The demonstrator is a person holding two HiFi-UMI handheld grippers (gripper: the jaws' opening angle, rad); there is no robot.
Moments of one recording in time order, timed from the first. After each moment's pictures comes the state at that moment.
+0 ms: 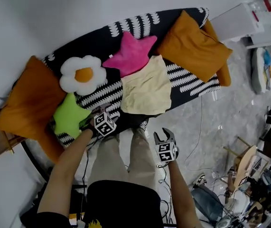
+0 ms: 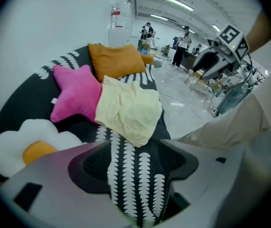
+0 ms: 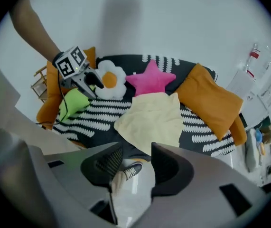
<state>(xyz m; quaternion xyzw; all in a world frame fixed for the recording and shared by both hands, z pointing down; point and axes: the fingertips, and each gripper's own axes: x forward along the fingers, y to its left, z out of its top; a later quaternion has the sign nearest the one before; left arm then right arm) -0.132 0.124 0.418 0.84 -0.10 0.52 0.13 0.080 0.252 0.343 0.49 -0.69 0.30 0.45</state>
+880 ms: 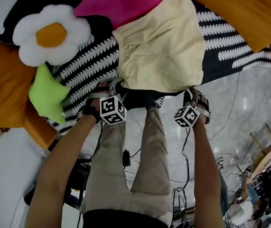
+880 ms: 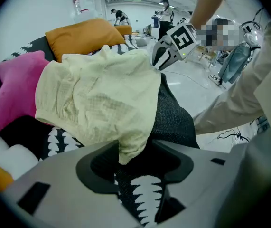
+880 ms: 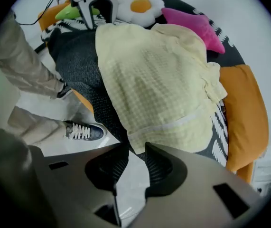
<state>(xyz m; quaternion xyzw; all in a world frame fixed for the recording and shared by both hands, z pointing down) -0.041 0.141 0.678 0.82 -0.04 0.58 0.01 0.235 0.211 0.705 0.33 -0.64 0.10 0.68</state>
